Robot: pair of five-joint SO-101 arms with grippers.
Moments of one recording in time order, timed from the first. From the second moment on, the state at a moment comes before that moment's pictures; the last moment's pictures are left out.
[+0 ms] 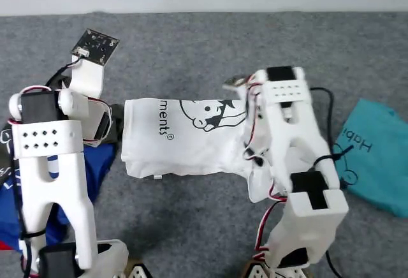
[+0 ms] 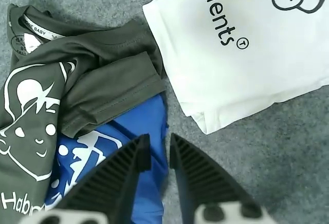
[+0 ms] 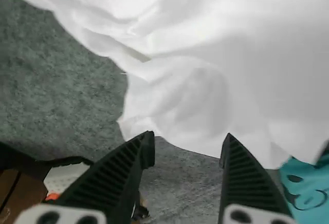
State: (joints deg) left arm -9.8 -17.7 3.2 99.3 -16.4; right arm -10.5 16.1 -1.7 100.5 28.7
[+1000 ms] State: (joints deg) left arm -9.8 -17.7 3.2 99.3 -16.4; right arm -6.3 16.1 14.0 86.9 26.8
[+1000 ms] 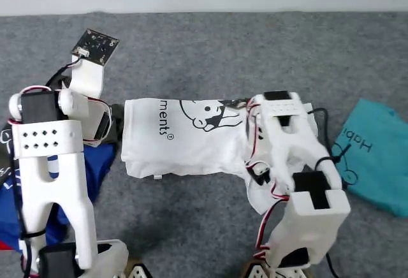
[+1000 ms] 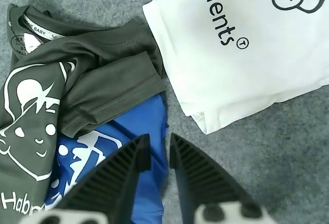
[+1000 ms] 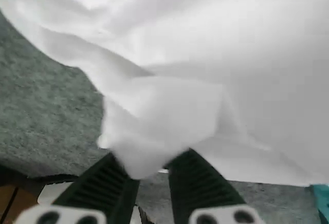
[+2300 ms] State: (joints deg) left arm -9.8 -17.7 3.4 99.3 -16.4; right arm -0.6 46.2 -49.9 100.5 21.9
